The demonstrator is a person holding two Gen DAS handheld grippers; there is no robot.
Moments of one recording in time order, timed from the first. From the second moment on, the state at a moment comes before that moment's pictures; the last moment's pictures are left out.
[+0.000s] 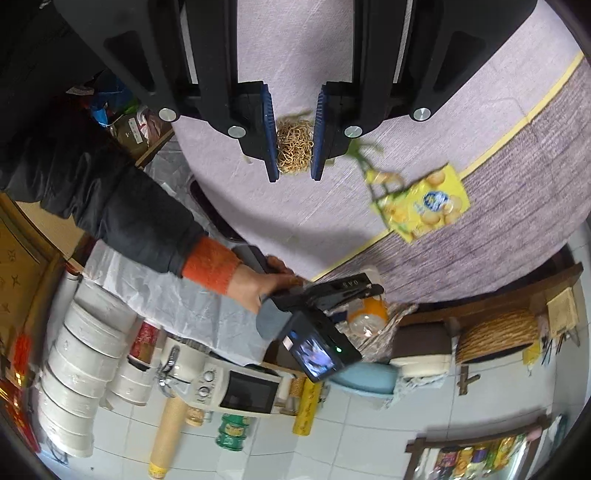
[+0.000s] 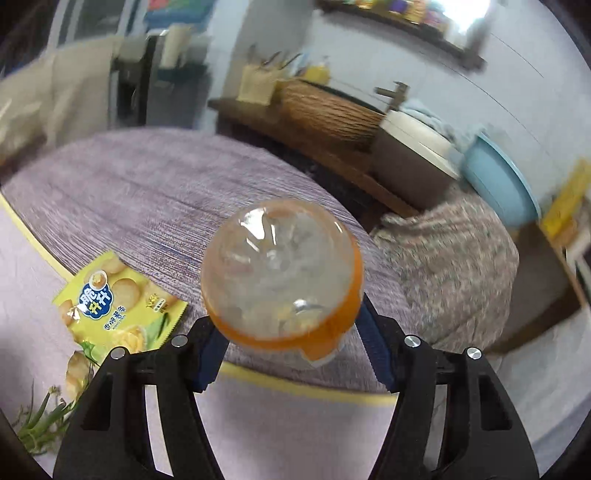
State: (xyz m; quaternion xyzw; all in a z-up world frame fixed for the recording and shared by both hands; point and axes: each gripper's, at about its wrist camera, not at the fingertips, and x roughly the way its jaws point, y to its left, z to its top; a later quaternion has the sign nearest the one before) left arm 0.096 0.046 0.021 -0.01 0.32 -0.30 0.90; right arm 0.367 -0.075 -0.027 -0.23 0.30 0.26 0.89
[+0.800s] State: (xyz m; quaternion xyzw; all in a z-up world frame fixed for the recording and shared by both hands) left arm 0.133 -0.085 0.046 0.10 0.32 -0.39 0.86; right arm 0.220 -0.267 -0.026 -0.03 0.27 0.19 0.94
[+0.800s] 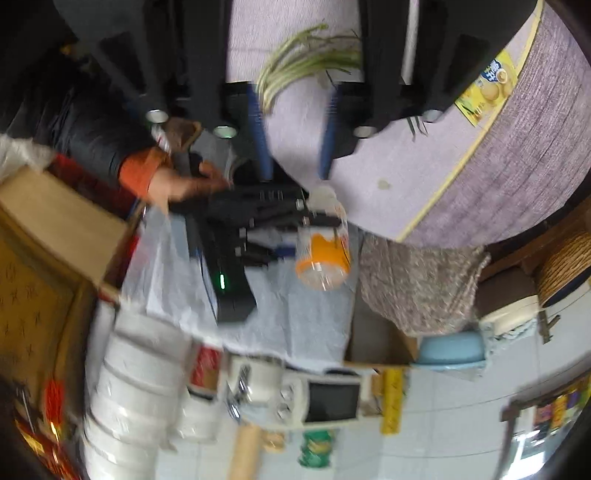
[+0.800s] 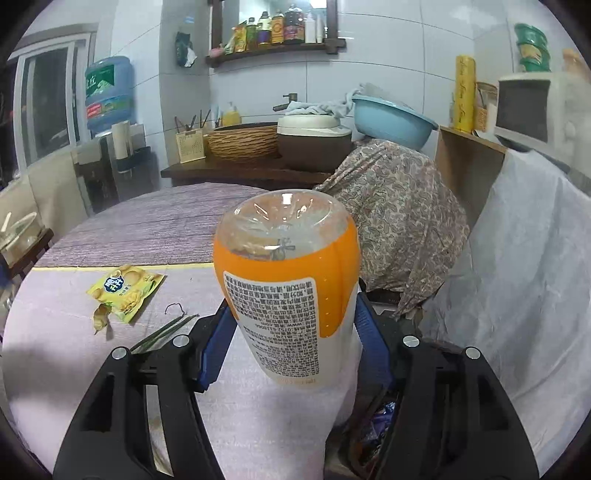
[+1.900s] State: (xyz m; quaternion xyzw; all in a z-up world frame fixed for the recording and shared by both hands) left arm 0.174 -0.201 -0.029 0.18 0.39 -0.41 0.80; right arm 0.149 -0.401 -0.061 0.08 0.25 0.04 0.97
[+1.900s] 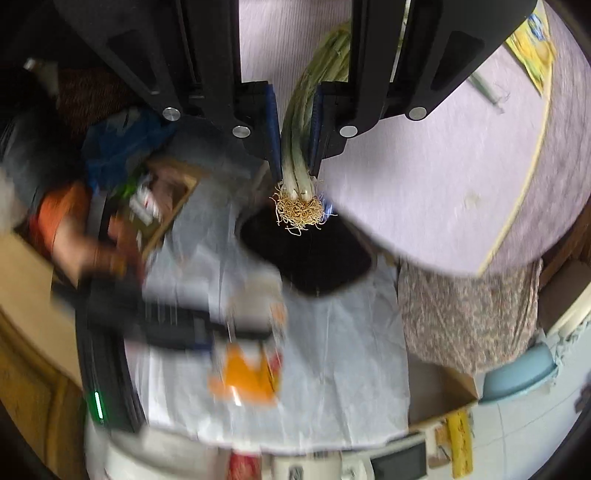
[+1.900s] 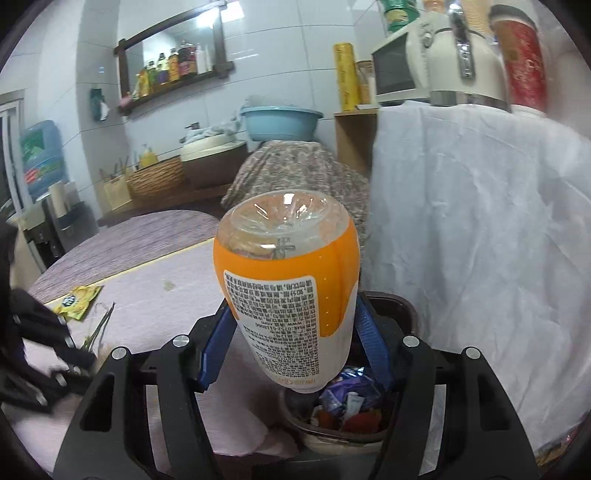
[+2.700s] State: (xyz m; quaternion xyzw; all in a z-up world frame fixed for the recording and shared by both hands) left arm 0.293 -0.346 -0.066 0.02 0.45 -0.40 0.80; right arm 0.182 -0.475 -0.151 0.14 0.31 -0.04 0.94
